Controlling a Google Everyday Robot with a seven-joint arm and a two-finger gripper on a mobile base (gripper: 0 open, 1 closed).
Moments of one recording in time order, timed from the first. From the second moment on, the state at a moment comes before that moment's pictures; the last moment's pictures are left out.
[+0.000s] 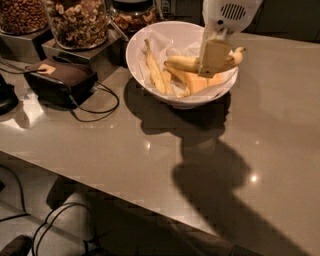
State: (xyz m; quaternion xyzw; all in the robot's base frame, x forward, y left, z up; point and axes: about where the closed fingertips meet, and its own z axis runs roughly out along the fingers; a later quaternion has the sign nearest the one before) arm 0.539 -0.109 0.998 -0.64 0.76 -0.03 0.13
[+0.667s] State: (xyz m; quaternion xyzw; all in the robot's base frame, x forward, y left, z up) arm 0.466 -0.132 1.000 -0.59 0.80 -0.02 0.10
